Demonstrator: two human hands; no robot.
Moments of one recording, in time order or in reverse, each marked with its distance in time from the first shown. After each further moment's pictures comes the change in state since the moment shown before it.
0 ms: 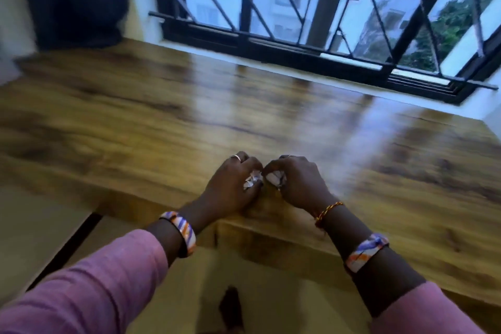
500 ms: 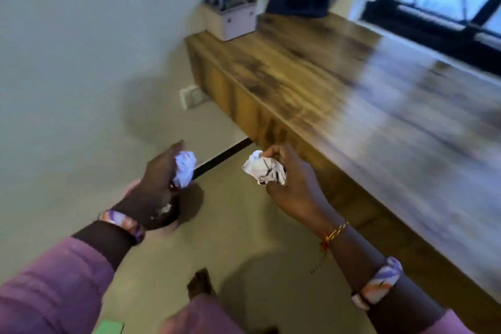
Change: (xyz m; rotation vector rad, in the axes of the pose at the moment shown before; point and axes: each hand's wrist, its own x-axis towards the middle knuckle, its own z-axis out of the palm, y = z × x) left_hand -0.312 -0.082 -0.192 -0.809 0.650 -1.114; right_hand -0.028 -0.243 0.108 0.653 -0.295 -0.354
